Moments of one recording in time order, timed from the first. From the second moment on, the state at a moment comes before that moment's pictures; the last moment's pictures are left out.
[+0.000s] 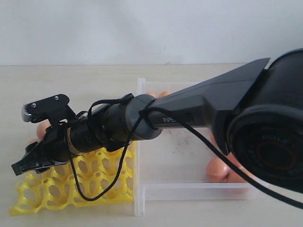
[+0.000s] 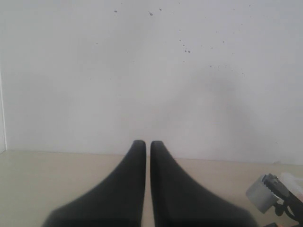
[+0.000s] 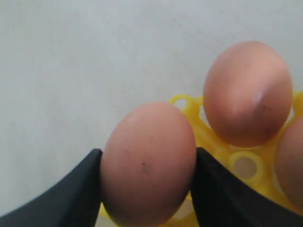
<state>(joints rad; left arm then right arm) 0.06 0.00 0.00 -0.31 -0.05 0.28 0.95 2.32 -1.58 -1.55 -0.30 1.75</state>
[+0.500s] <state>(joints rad) 0.06 0.00 0.00 -0.31 -0.05 0.28 0.96 2.32 -1.58 -1.56 -0.25 1.74</state>
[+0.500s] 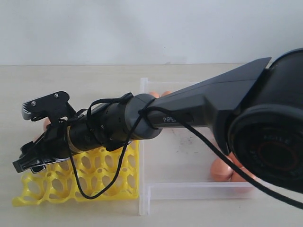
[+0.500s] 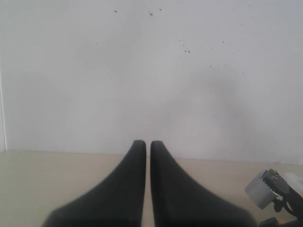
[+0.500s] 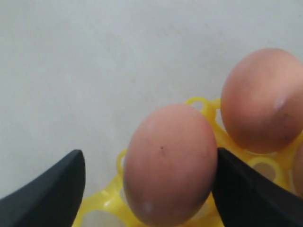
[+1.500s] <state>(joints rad) 0.06 0.00 0.00 -0.31 -0.05 0.28 0.96 2.32 -1.58 -1.58 -0.11 1.74</state>
